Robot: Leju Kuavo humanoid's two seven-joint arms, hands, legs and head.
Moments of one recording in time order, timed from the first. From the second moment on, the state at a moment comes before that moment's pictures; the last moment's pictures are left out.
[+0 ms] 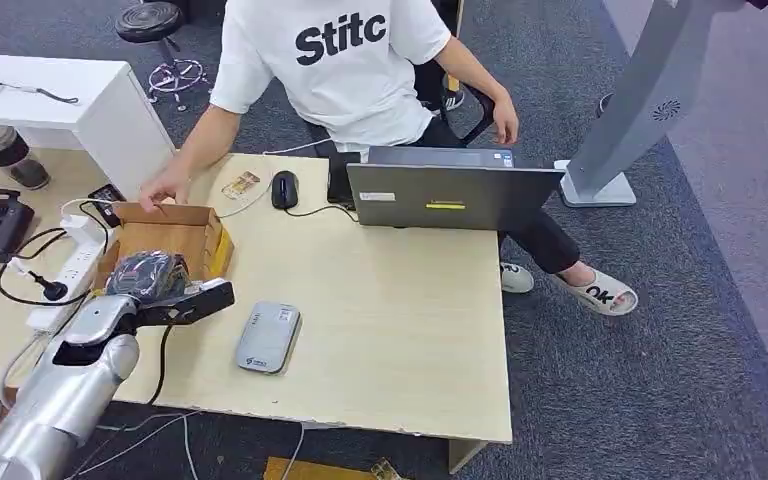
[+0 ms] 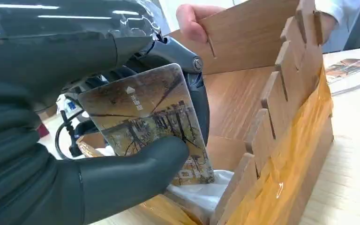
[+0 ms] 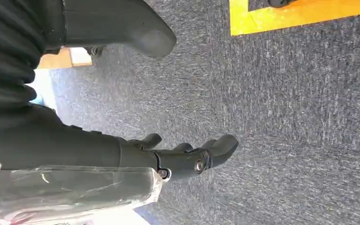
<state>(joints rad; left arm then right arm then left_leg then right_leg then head) -0.42 0.36 -0.28 -1.07 -1.17 0.02 0.12 -0.07 0.17 -1.09 -0.22 1.33 -0.20 0.02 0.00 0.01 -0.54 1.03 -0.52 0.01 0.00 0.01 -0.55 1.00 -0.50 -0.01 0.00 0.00</state>
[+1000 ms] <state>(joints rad) -0.69 0.45 -0.31 -1.11 -1.29 0.07 0.18 -0.07 0.17 -1.09 -0.22 1.35 -0.21 0.01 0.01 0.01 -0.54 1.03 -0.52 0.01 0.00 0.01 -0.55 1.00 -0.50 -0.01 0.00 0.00</state>
